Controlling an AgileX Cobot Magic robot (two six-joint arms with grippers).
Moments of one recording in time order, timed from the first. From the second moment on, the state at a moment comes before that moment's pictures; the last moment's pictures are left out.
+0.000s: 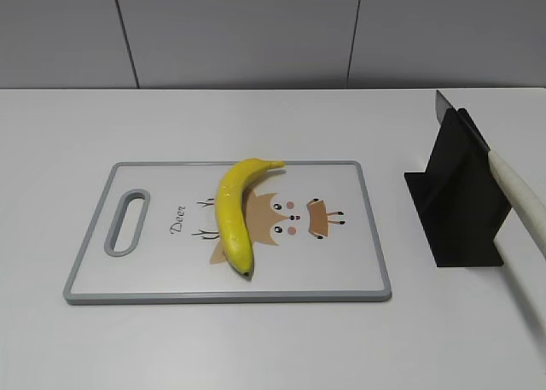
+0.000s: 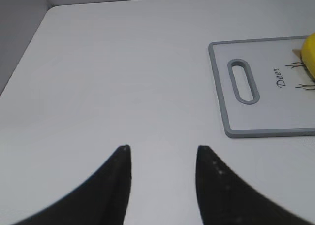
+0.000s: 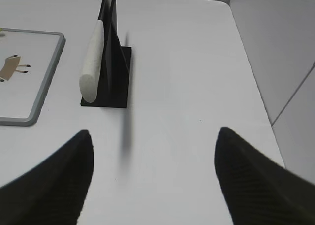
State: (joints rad) left arm 0.08 -0.01 -0.50 -0.15 1.10 0.26; right arm 0.01 -0.01 -0.51 0.01 1.04 -0.05
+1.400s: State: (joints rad) left arm 0.08 -0.01 -0.50 -0.15 1.10 0.26; right arm 0.01 -0.01 -0.51 0.01 1.04 -0.05
